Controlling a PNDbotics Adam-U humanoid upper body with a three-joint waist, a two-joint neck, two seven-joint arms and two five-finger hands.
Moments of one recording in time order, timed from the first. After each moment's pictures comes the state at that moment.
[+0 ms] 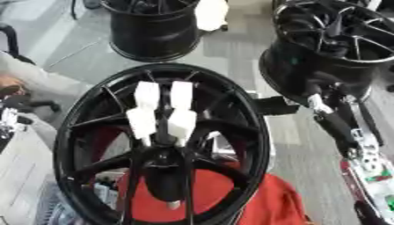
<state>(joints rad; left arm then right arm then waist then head) -0.15 0.35 0.29 -1.70 -0.13 -0.19 -0.22 -0.21 -0.24 0.08 -1.69 -0.01 -0.02 -0.18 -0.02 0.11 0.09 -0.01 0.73</state>
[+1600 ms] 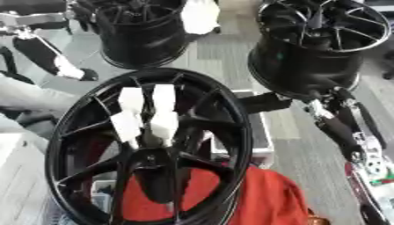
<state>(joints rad) -0.93 0.72 -0.39 -1.25 -0.48 -0.52 -0.59 -0.19 -0.26 0.12 -1.68 0.00 -0.02 -0.15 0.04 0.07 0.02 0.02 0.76</state>
